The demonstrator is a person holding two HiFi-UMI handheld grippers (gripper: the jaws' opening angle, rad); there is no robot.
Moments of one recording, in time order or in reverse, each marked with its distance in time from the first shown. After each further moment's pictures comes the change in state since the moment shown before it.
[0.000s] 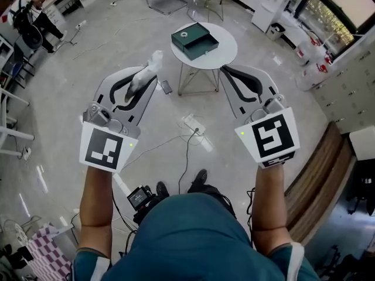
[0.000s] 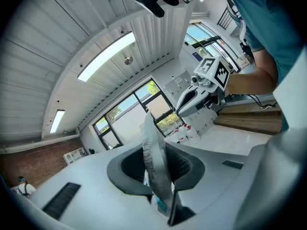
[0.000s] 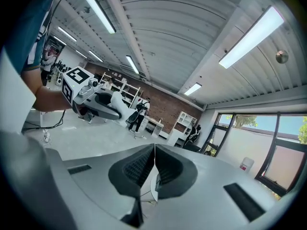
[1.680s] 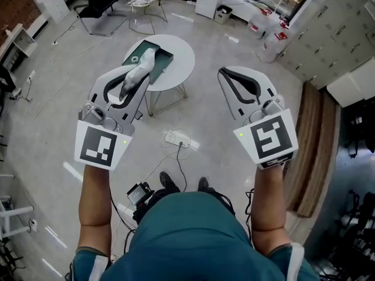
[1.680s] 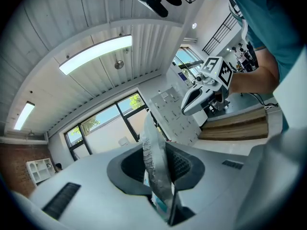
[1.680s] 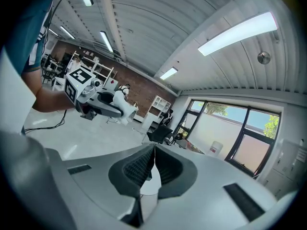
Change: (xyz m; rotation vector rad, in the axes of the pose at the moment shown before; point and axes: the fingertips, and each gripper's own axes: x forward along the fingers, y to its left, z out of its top) left arm 0.227 0.103 -0.055 -0.024 -0.251 -0.268; right arm 0.107 -0.161 -0.056 0.049 0.211 -0.316
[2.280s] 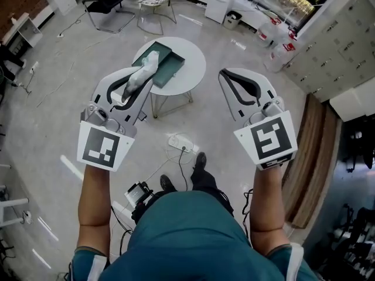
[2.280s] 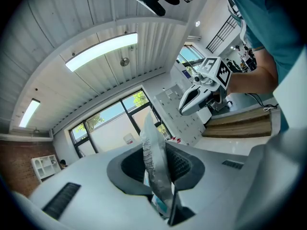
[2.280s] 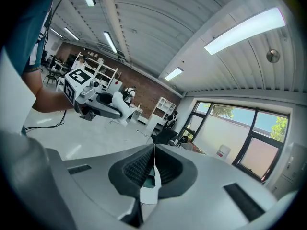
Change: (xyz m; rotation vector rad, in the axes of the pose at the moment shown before) left arm 0.001 0.054 -0.046 -0.008 0.027 0.037; right arm 0.078 0.004 0.020 -0.007 -0.012 0.051
